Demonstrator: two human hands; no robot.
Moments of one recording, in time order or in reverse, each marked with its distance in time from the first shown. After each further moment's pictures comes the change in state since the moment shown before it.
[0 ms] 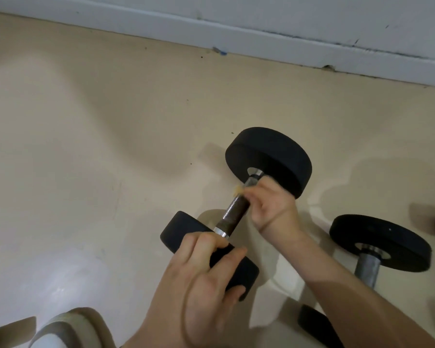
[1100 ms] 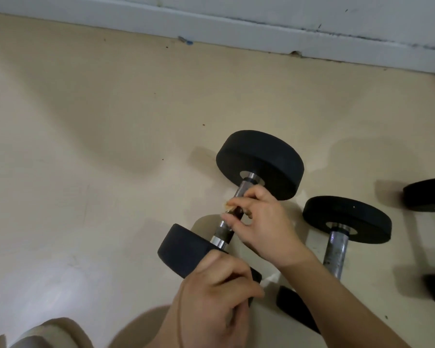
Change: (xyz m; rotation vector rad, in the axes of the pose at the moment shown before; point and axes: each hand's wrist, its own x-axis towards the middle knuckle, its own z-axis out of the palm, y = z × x) left_hand 0.009 0.046 0.014 -0.429 0.067 0.066; right_hand -0.042 -0.015 -0.046 -0.080 -0.193 0.219
